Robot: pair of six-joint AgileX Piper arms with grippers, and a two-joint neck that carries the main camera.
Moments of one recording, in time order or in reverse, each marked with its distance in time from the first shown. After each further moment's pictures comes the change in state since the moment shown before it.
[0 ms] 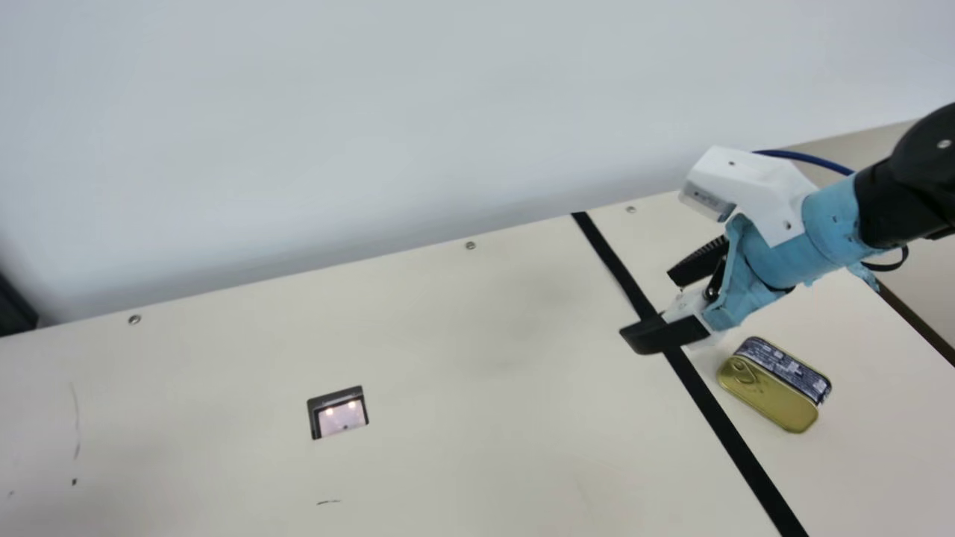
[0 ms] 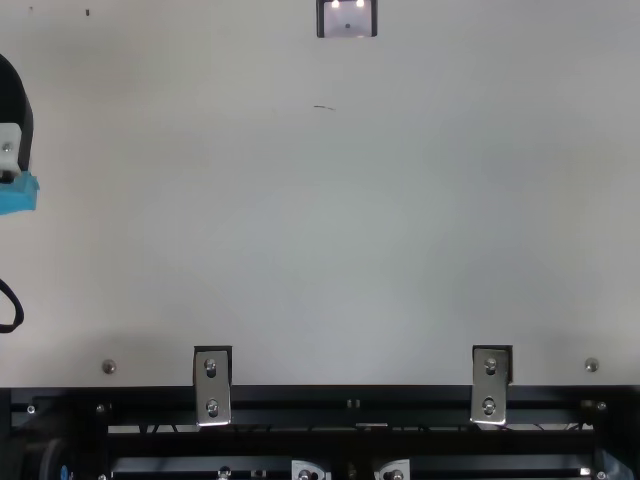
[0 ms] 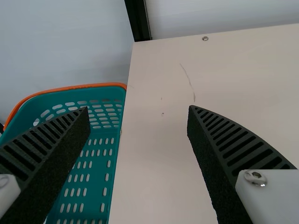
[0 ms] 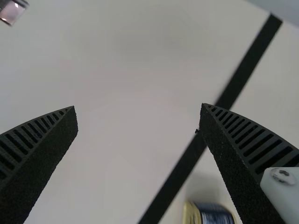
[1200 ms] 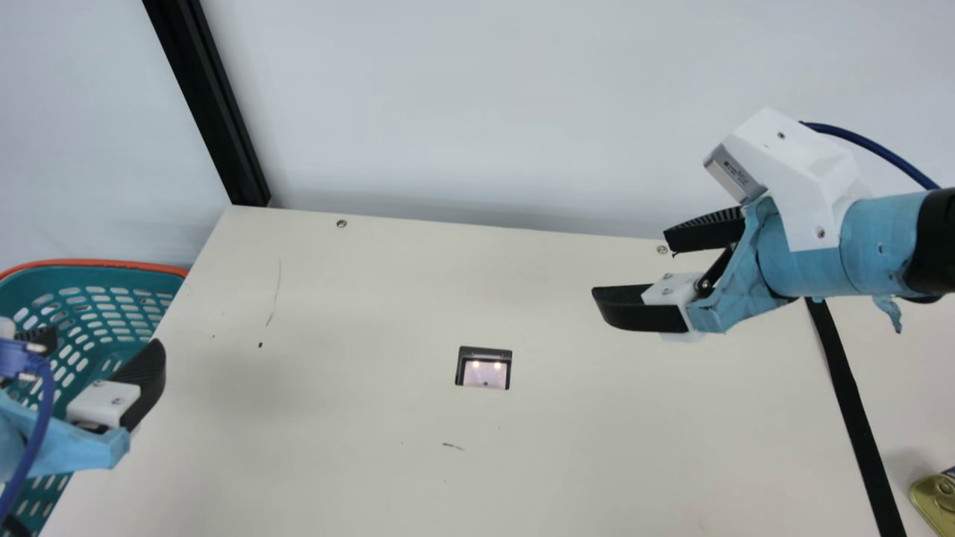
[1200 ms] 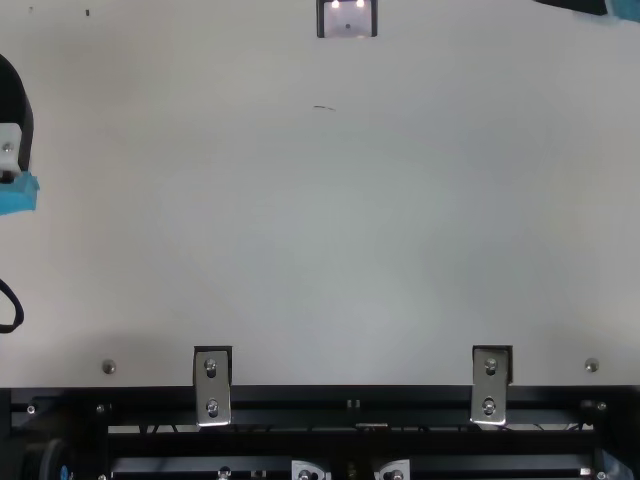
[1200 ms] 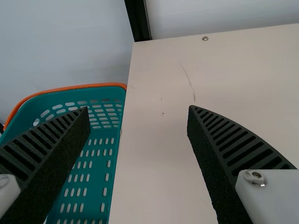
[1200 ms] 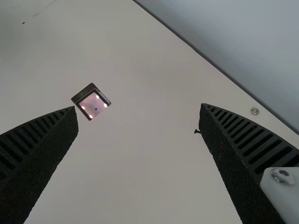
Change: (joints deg) left arm 0.0 0.0 0.0 0.0 0.0 0.0; right arm 24.4 4.8 -8.4 6.8 -8.3 6.0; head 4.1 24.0
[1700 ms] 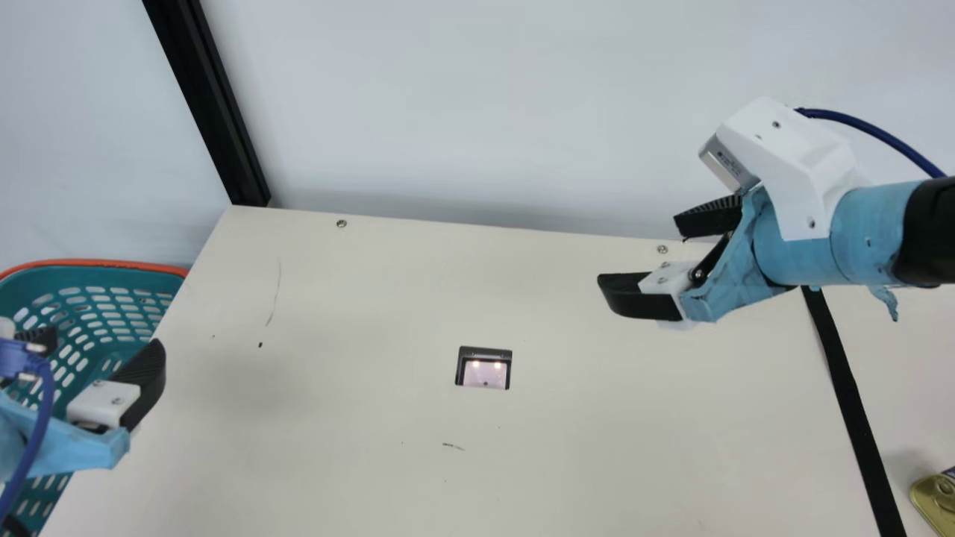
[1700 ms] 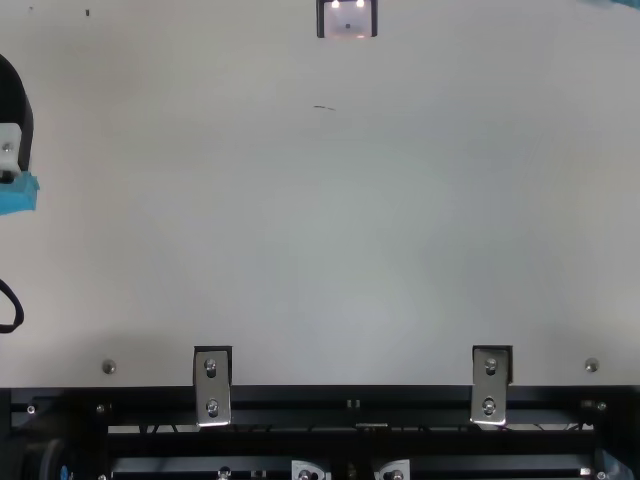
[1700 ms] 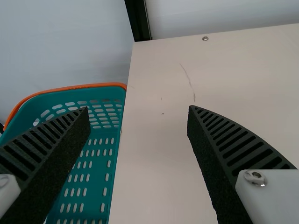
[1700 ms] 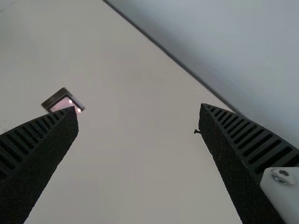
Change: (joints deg) left arm 0.0 0.0 0.0 0.0 0.0 0.0; right arm 3.0 -1.4 0.1 -7.7 -8.6 5.5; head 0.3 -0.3
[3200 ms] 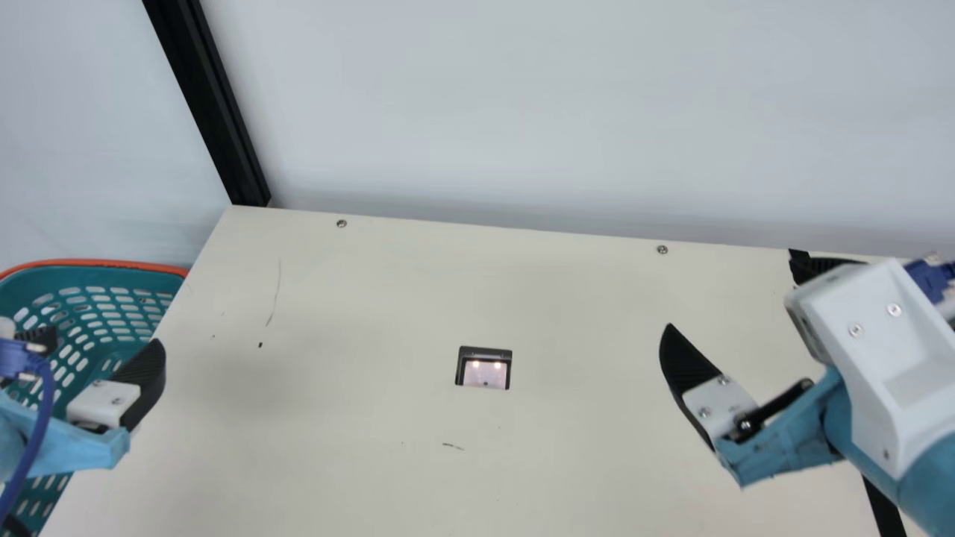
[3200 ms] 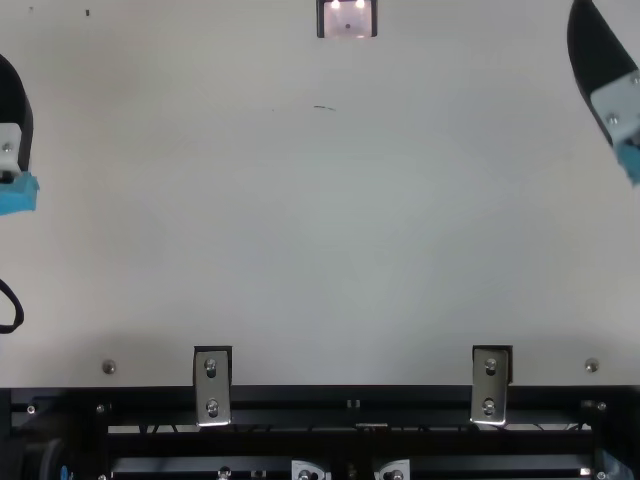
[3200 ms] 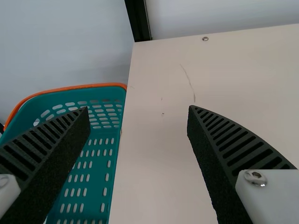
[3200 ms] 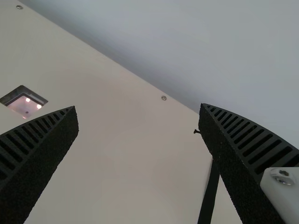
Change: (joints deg) left arm -0.1 -0.4 0.1 1.2 -0.2 -1.2; right arm 5.2 -34.9 41.9 -9.3 -33.1 9.0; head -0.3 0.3
